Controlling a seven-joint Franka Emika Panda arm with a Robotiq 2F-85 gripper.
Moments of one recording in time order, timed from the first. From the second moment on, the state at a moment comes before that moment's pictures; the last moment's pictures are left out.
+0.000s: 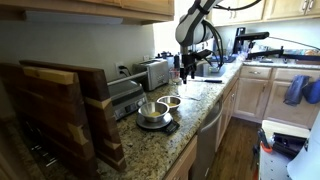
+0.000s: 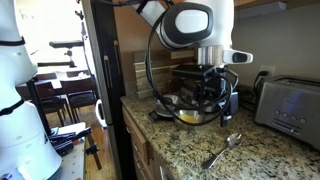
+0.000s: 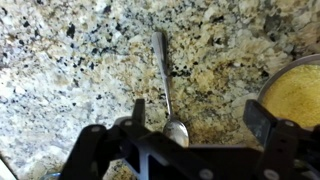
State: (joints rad) arm -0.21 0.21 -0.23 -2.12 -0.05 2.38 -0.33
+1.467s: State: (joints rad) arm -0.28 0.54 -0.16 -1.85 -0.04 2.38 -0.47
